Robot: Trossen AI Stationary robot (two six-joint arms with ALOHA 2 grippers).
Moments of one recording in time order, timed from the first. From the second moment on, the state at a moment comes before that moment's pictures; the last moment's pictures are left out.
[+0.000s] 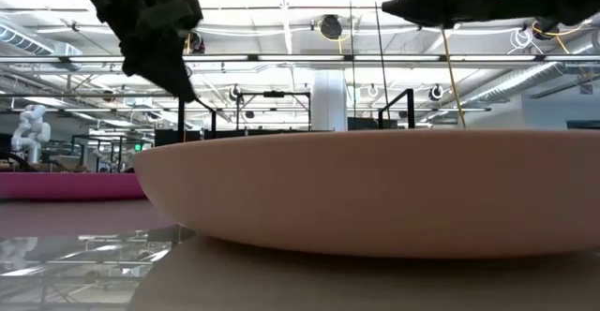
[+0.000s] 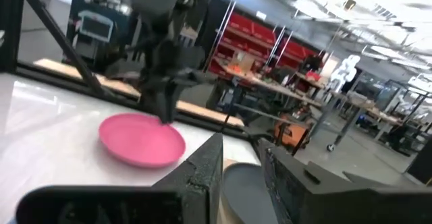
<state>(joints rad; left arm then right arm) -0.13 1.22 0.82 -0.59 -0.42 -0.60 -0.02 0.91 0.38 0.58 0.16 -0.38</state>
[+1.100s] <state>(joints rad) -0.16 1.47 0.85 -0.65 -0.09 -0.80 -0.02 0.86 0.34 0.58 0.16 -0.39</state>
